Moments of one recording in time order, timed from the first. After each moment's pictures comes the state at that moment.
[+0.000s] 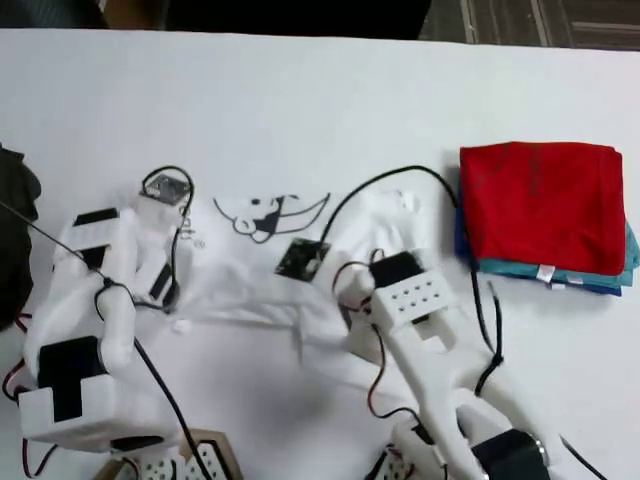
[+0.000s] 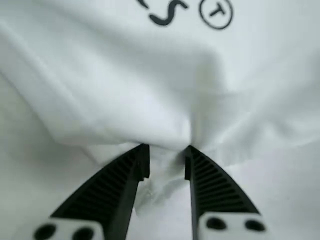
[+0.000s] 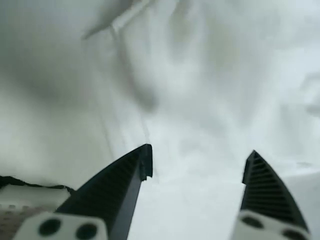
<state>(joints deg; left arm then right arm) -21.1 3.2 37.7 62.1 -32.6 -27.9 -24.0 49.8 75.0 40.8</state>
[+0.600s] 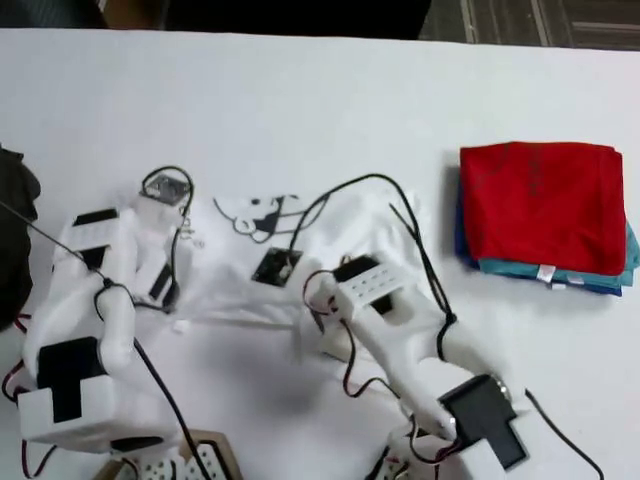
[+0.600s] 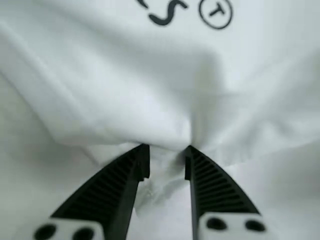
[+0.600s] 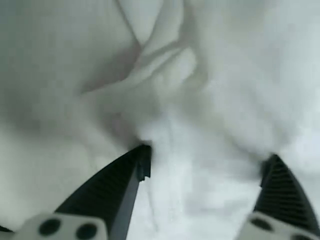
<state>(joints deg) -21.1 3.2 37.9 62.1 -32.6 -31.7 -5.7 48.7 60.5 36.9</state>
